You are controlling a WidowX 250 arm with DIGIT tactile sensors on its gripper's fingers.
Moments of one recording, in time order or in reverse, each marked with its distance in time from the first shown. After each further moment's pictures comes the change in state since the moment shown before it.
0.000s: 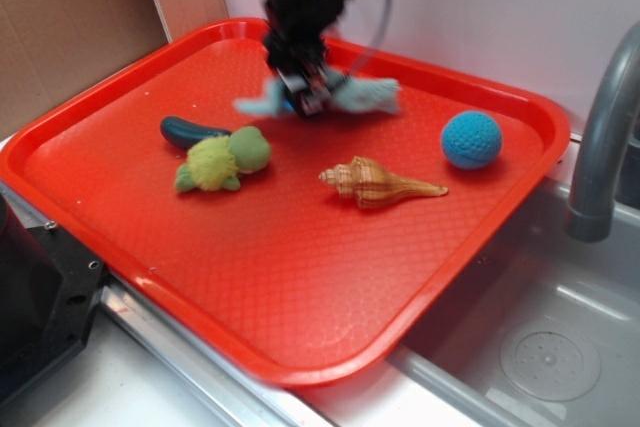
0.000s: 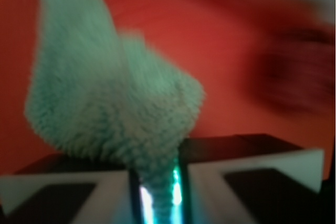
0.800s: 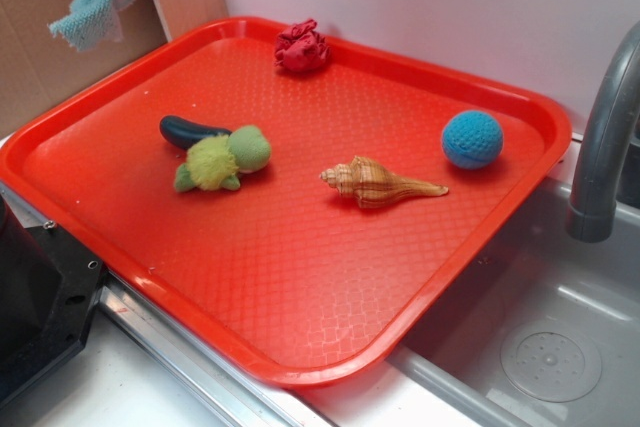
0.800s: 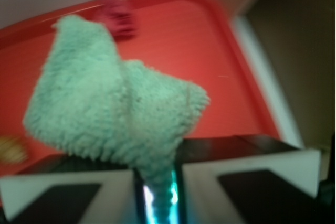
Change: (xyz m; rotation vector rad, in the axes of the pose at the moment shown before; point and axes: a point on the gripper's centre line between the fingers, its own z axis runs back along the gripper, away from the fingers) arm -0.084 0.022 0.094 -0.075 -0.040 0.539
